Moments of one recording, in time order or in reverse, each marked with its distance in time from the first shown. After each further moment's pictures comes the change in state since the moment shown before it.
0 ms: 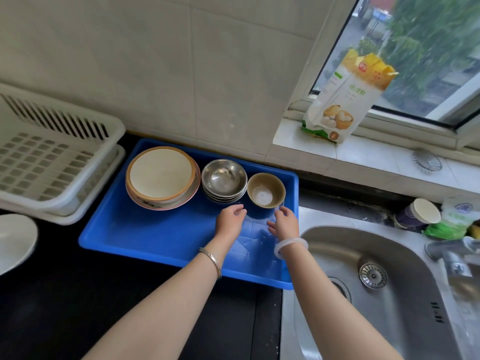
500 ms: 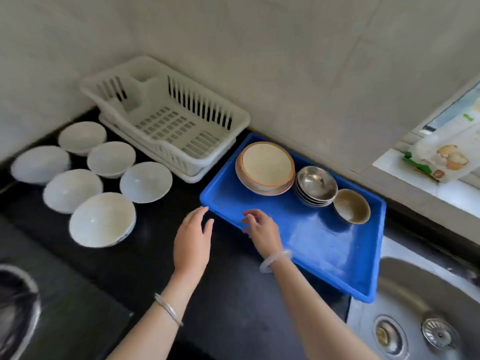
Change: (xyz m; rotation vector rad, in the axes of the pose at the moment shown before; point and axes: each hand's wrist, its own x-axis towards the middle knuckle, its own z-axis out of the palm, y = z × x) left_hand -0.150 -0.097 -0.223 0.344 0.672 0.187; right_hand -0.168 0.049 0.162 -0.531 -0.533 -0.422
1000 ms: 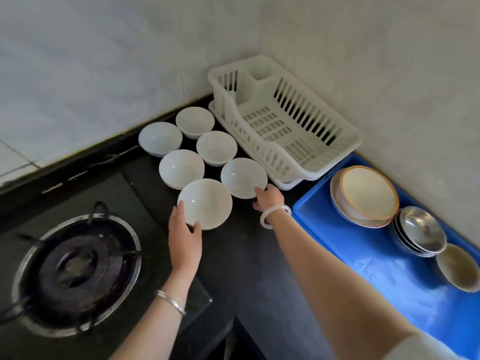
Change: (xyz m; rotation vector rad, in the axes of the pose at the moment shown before) left_hand 0.013 -0.156 -0.107 -0.181 0.321 -0.447; right_hand 0.071 -0.093 0.196 -0.178 -0.189 0.141
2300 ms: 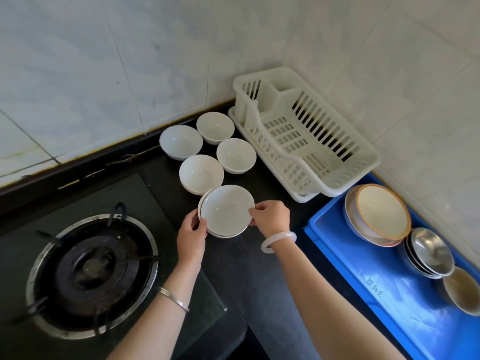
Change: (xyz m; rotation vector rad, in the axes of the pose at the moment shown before) left_hand 0.035 -0.014 -0.016 -0.604 -0.101 -0.366; right_hand -0.076 -0.029 0.030 -0.173 0.033 -0.141
